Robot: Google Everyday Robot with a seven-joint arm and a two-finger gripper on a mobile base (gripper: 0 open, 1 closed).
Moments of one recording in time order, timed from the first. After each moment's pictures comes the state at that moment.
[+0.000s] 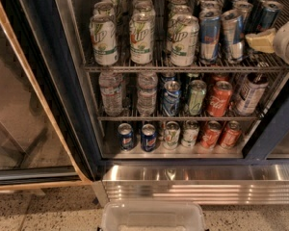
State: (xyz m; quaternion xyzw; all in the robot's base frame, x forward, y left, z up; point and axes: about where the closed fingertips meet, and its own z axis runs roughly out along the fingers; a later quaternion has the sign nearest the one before) arm 0.648 -0.353 1.003 -0.20 0.70 -0.27 0.63
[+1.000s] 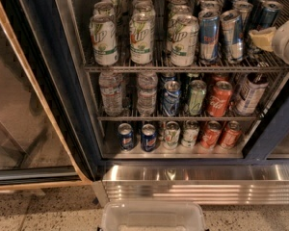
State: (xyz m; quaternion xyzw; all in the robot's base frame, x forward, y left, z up) arm 0.648 -0.352 1.003 -0.20 0.70 -0.27 0.63
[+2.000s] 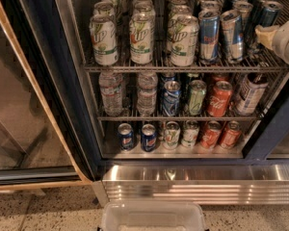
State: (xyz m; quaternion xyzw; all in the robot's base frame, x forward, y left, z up) arm 0.648 -0.352 1.004 -0.20 0.70 -0.27 0.63
